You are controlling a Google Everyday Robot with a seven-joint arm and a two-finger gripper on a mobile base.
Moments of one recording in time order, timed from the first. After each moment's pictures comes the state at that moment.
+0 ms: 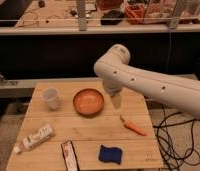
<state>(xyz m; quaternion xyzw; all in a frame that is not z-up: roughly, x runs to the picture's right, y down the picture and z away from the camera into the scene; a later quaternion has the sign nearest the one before) 0.071 0.025 0.695 -0.23 0.00 -0.18 0.96</state>
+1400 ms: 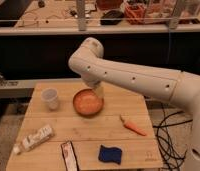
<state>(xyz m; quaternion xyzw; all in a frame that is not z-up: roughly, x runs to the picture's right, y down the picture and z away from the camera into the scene) -0.021 -0.015 0.710 -0.18 -0.03 -0.29 0.94</state>
